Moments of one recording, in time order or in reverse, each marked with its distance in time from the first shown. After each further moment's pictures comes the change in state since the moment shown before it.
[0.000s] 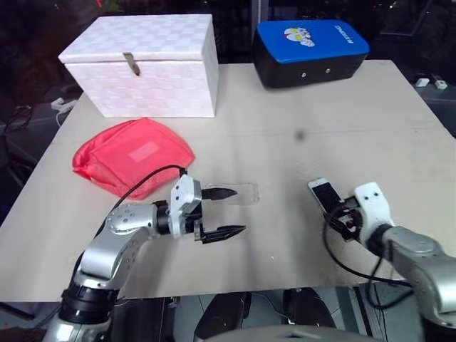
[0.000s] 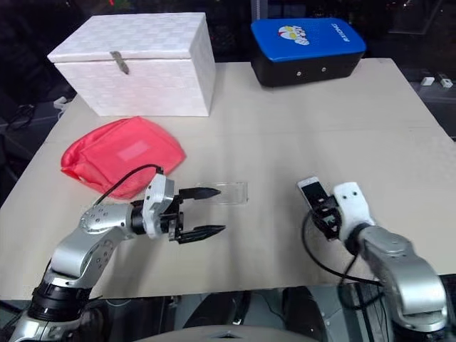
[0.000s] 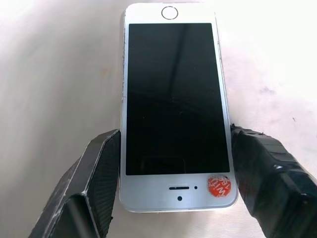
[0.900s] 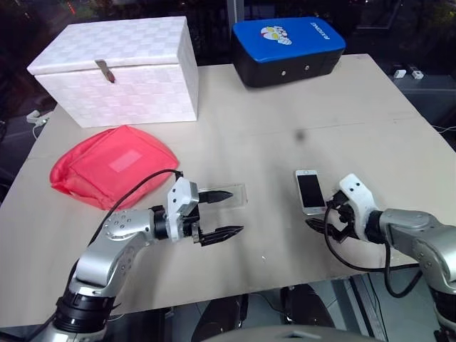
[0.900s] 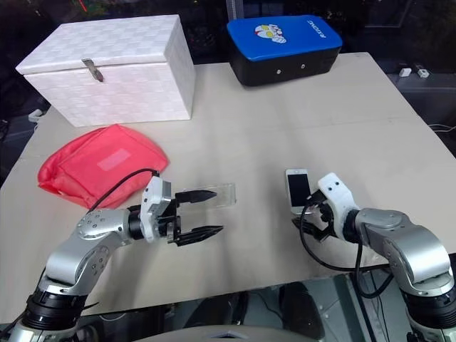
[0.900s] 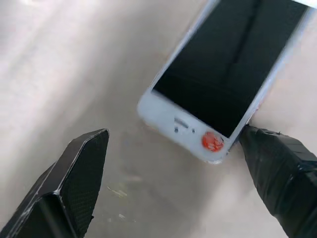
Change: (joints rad) left arm 0.098 0.014 0.052 -0.082 -0.040 0.057 0.081; right arm -0.126 -0.341 0.116 0.169 0.279 -0.118 0.392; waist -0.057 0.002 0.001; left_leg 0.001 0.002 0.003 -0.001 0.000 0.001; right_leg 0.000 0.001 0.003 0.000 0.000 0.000
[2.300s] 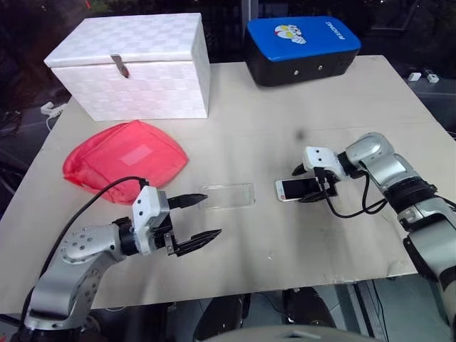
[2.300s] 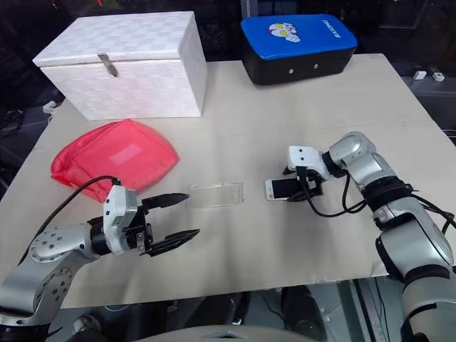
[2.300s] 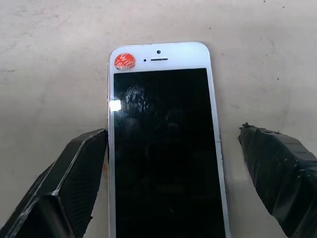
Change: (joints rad) left arm 0.203 0.071 0.198 -0.108 -0.032 -0.052 0.028; right arm -0.713 -0.016 0.478 1.286 -0.506 -1.264 0.798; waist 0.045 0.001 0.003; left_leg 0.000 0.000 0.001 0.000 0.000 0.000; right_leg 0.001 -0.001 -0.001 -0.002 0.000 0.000
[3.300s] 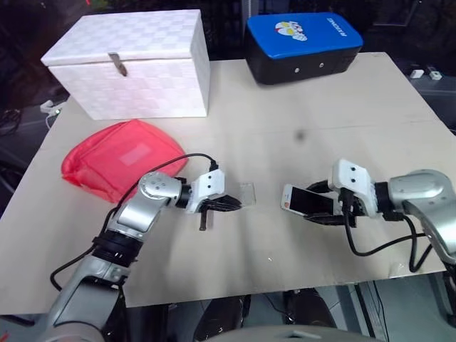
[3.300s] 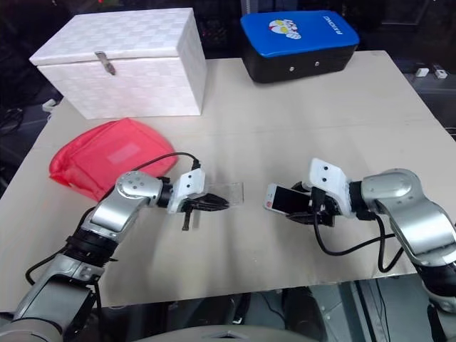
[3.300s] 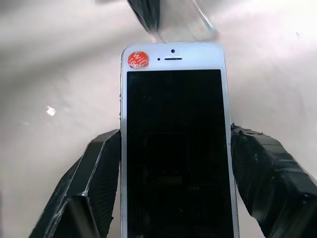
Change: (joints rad) left arm -0.660 -0.089 -0.528 0.613 0.413 -0.148 -0.256; right arm 0.579 -0.231 -0.432 -1.272 0.327 0.867 -0.288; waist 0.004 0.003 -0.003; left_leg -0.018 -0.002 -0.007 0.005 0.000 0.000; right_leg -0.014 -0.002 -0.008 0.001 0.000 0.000
